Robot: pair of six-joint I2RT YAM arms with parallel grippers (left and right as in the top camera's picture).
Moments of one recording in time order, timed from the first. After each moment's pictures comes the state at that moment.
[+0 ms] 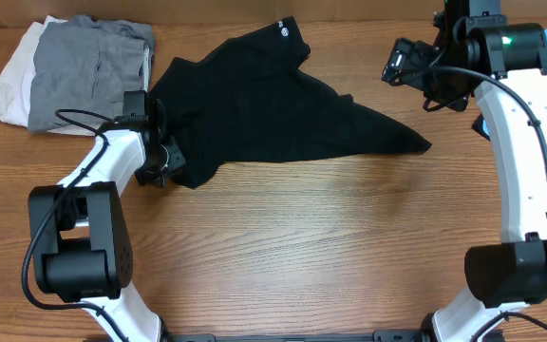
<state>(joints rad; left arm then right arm) 0.04 1.92 1.19 -0.65 0.05 -0.44 0.08 1.85 2.02 -1.30 -0.11 0.43</state>
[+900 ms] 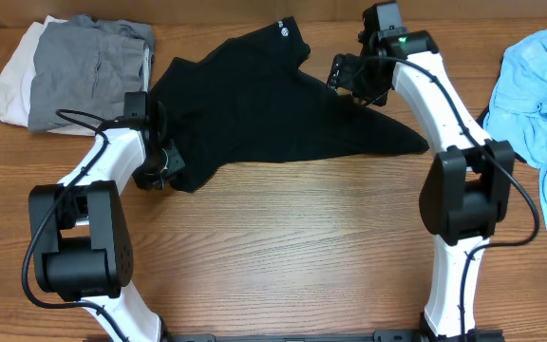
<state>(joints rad) 0.04 1.93 1.20 -0.71 0.02 -0.44 0.19 2.25 2.02 -0.95 -0.20 0.45</state>
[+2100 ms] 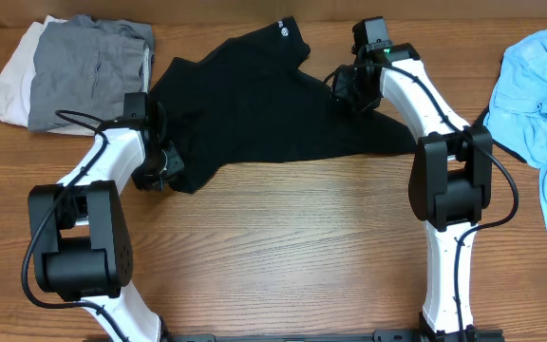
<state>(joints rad) 0.05 1.93 1.21 -0.73 0.01 -0.44 0.19 2.39 2.02 -0.84 -0.13 0.44</state>
